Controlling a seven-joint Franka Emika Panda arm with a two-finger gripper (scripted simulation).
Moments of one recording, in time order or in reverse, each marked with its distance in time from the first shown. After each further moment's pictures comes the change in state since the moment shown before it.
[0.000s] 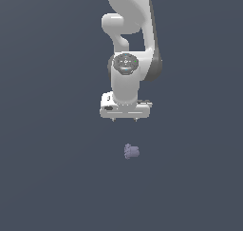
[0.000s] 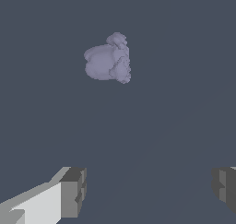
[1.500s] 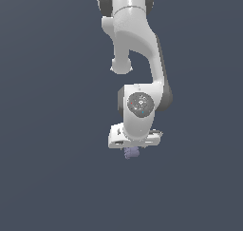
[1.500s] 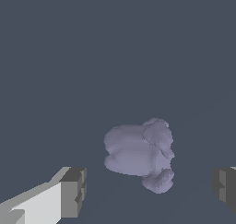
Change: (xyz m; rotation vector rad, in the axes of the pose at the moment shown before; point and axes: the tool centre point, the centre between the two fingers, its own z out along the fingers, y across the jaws) arm 0.108 -0.035 0.053 -0.012 0.050 -0.077
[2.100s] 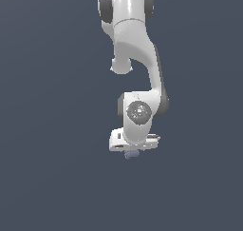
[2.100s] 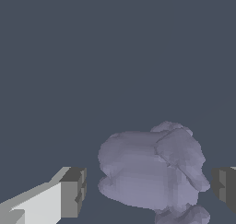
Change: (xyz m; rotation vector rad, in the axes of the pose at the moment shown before) arm 0.000 0.000 0.035 0.000 0.001 0.000
